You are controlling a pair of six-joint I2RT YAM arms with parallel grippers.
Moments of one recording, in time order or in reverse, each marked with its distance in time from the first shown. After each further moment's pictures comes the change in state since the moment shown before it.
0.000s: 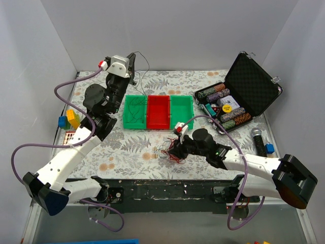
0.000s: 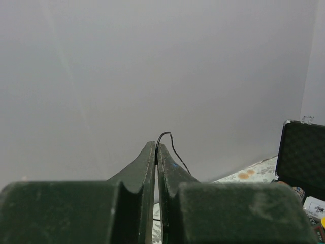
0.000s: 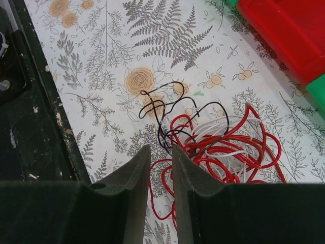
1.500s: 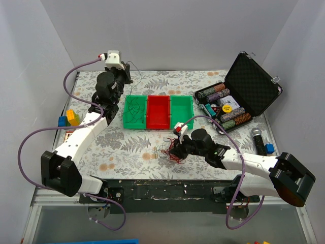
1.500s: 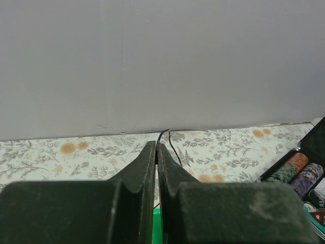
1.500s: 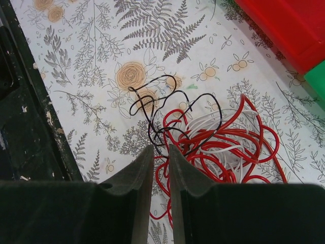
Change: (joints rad) left arm 0.252 0.201 -0.060 -0.077 -0.017 -0.382; right arm 0.000 0.031 -0.005 0.000 0.027 0.008
